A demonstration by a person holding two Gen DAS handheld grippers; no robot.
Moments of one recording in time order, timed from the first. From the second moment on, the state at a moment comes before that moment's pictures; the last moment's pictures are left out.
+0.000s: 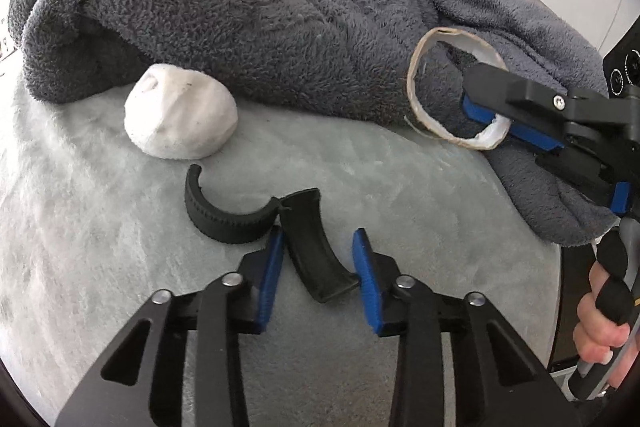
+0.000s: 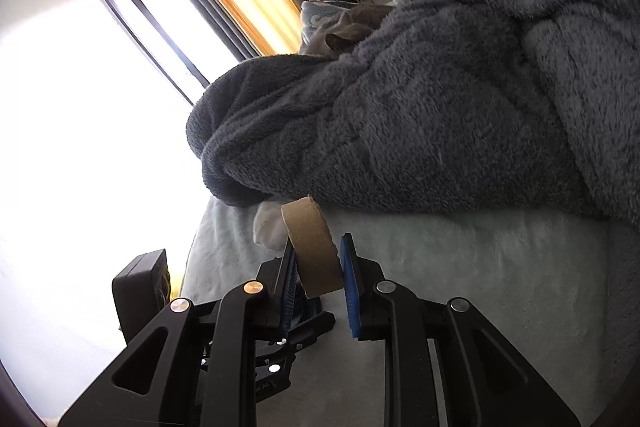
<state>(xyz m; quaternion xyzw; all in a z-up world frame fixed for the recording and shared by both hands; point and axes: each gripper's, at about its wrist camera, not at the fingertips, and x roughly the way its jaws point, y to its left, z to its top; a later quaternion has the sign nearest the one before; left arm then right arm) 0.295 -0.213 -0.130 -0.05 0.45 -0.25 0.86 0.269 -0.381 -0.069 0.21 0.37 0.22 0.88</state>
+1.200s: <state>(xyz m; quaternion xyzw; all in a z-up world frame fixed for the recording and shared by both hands) 0.253 -0.071 -0.094 -0.05 0.42 -0.20 0.88 0.285 -0.233 -0.048 0.12 0.36 0.29 0.88</state>
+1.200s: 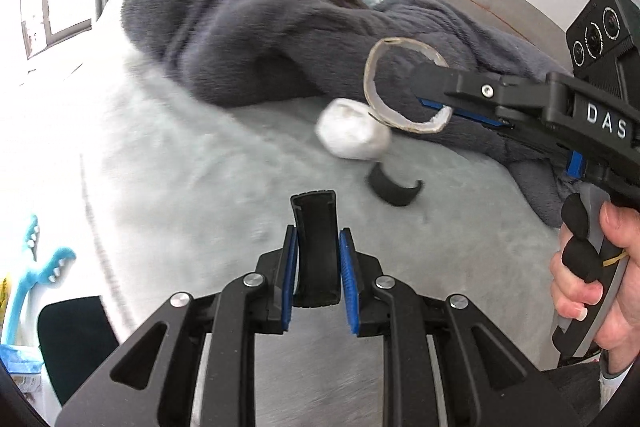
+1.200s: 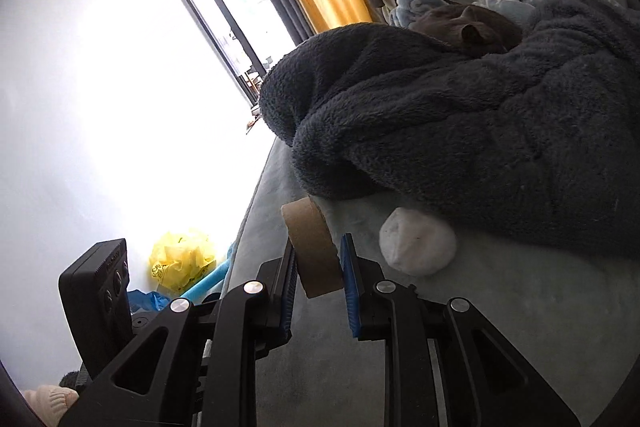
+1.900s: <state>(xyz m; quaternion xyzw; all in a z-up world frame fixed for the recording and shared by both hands) 0.243 0.055 -0.108 -0.08 0.45 -0.10 0.88 0.273 -0.108 -0.048 0.06 0.36 0.36 0.86</state>
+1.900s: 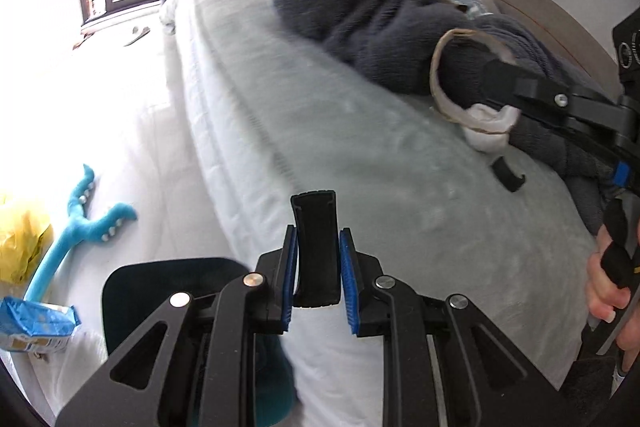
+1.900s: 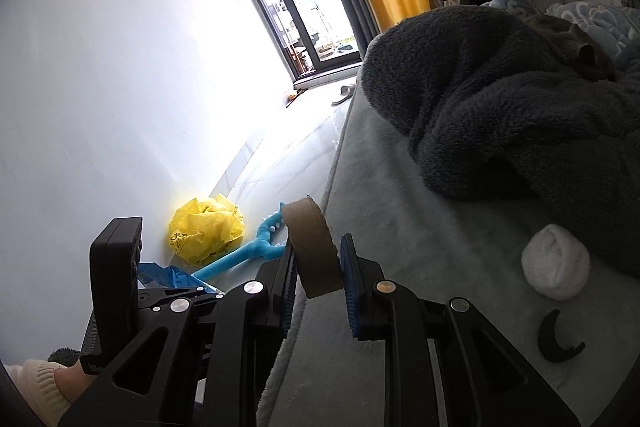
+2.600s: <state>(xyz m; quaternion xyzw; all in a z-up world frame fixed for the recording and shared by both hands) 0.221 0.151 -0.178 -0.12 0.56 -0.04 0.82 0.263 0.000 -0.073 0.02 0.39 0.41 0.82</state>
